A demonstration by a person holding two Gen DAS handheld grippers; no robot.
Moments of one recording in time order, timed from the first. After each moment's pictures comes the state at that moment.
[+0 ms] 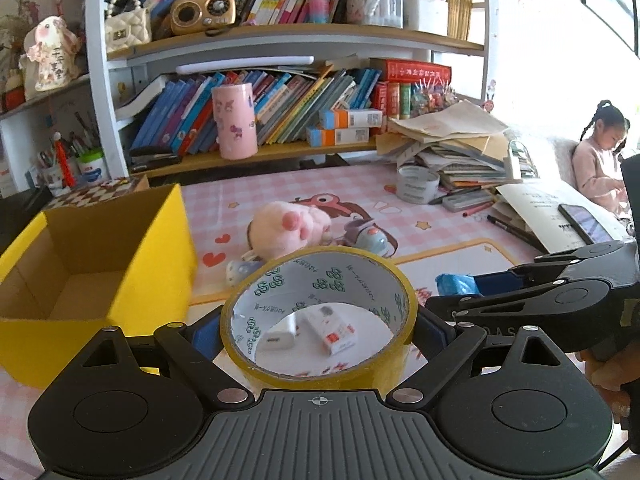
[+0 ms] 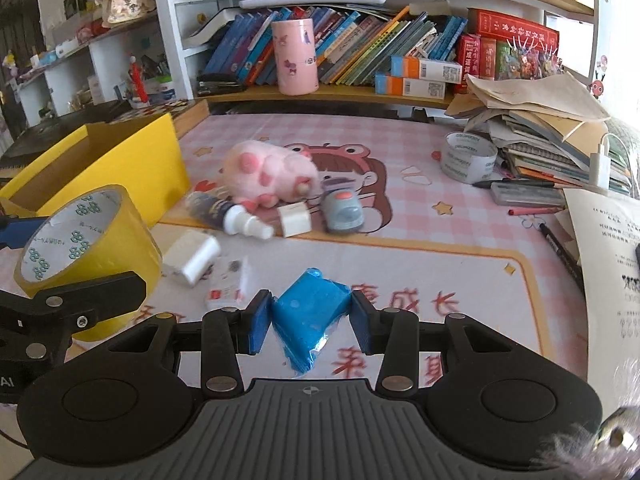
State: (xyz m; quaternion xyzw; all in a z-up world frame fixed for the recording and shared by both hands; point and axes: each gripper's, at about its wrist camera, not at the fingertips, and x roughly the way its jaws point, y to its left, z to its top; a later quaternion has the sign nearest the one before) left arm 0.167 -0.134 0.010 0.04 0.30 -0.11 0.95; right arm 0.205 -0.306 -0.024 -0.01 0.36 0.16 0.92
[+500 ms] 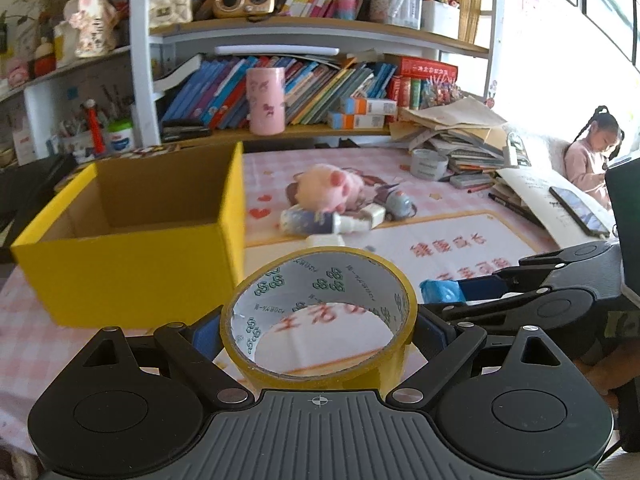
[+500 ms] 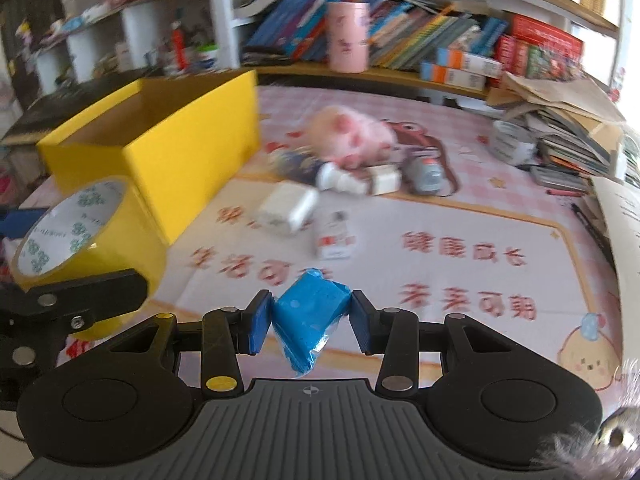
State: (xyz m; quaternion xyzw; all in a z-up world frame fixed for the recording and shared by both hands) left arm 0.100 -0.052 0.005 0.02 0.31 -0.11 0.94; right arm 0.139 -0.216 -0.031 -0.05 0.37 0.17 0.91
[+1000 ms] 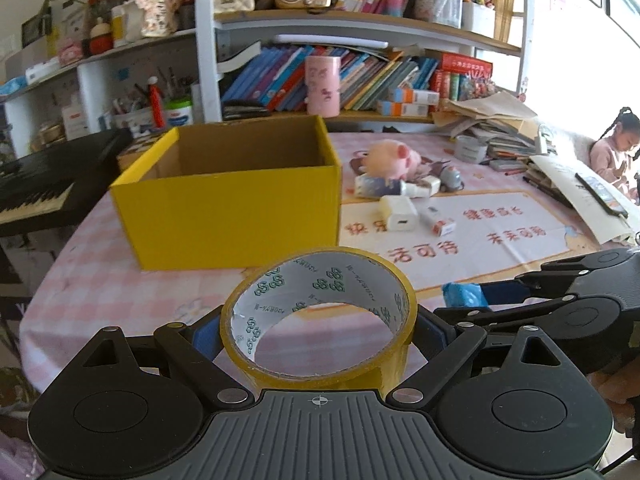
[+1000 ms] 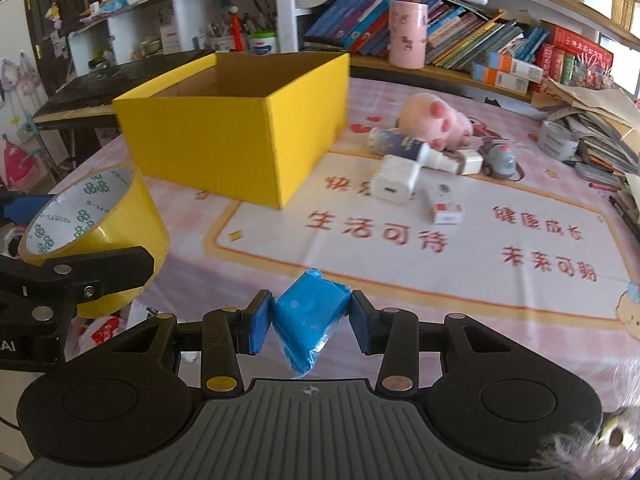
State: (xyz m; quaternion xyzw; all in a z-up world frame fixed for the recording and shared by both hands) left arm 0.045 0.025 0.000 0.02 0.32 -0.07 0.94; right arm 0.074 -0.136 -0.041 -0.05 0.37 0.19 0.91
